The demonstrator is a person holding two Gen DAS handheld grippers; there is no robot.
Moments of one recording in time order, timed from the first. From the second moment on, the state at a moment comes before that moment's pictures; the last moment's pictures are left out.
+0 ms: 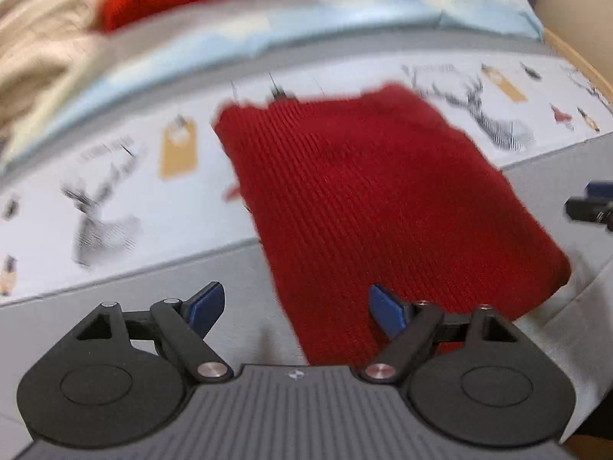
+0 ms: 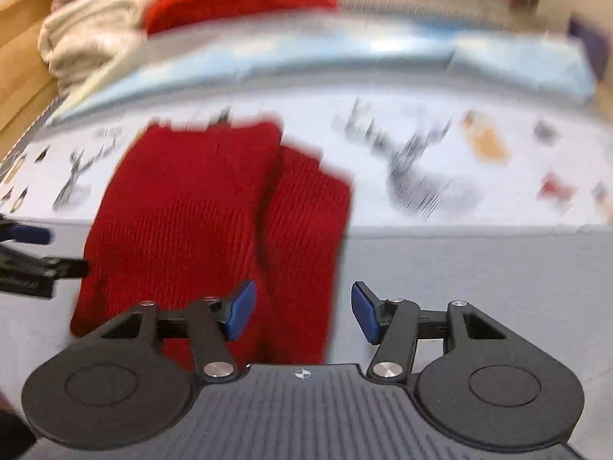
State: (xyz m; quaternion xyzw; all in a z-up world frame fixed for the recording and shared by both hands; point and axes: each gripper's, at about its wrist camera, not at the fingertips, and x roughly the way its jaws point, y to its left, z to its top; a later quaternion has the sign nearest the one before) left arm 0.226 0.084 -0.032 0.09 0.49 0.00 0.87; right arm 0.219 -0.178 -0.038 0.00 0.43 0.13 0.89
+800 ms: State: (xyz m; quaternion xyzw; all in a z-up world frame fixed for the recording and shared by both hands) left arm 0.034 0.047 -0.020 -0.07 0.37 0.07 0.93; right arm 0.041 -0.158 -0.013 -0.02 0.32 0.15 0.94
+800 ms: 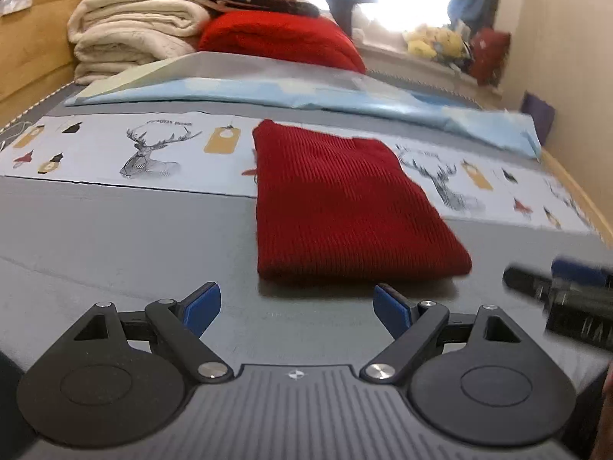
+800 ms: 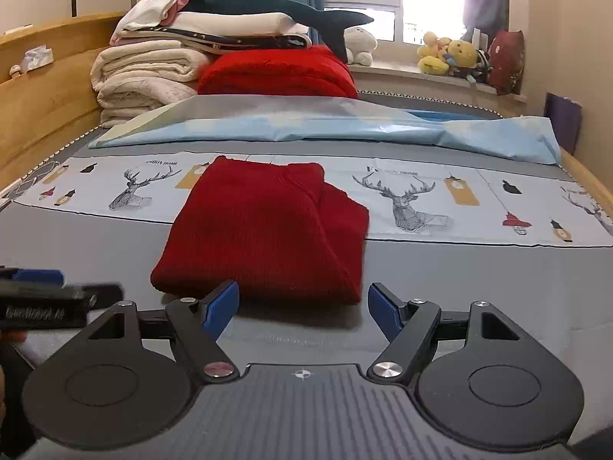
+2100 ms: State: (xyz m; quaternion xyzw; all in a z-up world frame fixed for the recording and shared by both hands) left arm 0.046 0.034 -0.032 -0.05 0.36 0.05 0.93; right arm 0.046 -0.128 -0.019 -0.03 0.30 0.15 0.94
